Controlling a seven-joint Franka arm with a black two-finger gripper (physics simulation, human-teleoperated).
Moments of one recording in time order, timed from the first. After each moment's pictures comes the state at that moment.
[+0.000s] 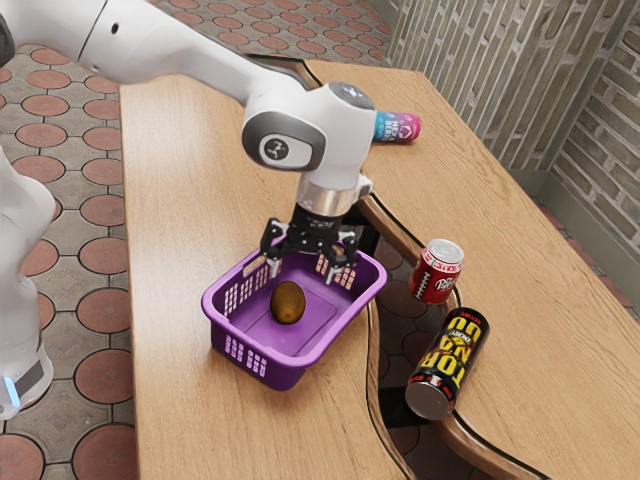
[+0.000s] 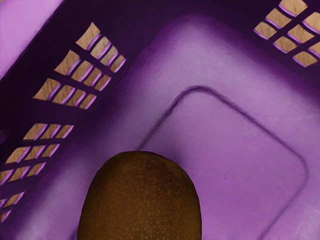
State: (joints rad) arm -0.41 -0.25 0.18 -2.20 0.02 1.94 -1.61
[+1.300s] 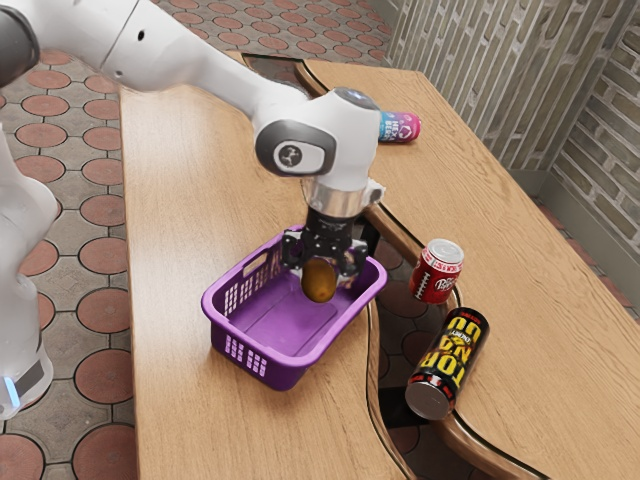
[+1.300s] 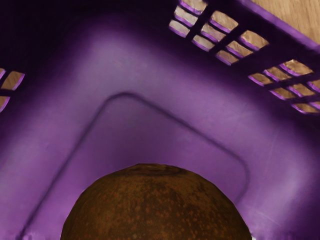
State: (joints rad) arm -0.45 -0.17 0.27 -2.20 -0.06 2.05 -1.45
